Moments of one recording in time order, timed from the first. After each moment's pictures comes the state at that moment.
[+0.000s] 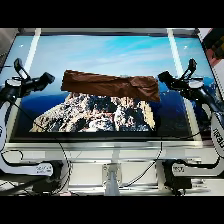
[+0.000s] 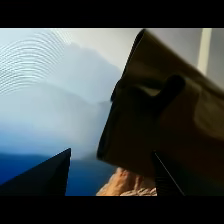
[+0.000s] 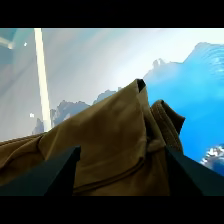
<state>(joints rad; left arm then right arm) 0.31 -1.53 1.11 0.79 -0.65 -1.10 -0.17 -1.47 1.00 -0.53 0.45 1.04</state>
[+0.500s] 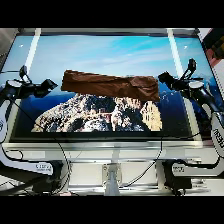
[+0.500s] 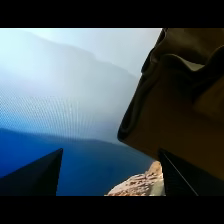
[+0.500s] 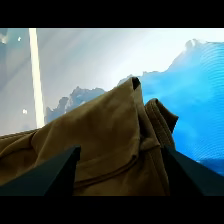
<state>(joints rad) 0.34 -1.63 1.15 0.79 -0.75 -1.17 -0.17 -1.47 1.00 -0.56 0.45 1.04</state>
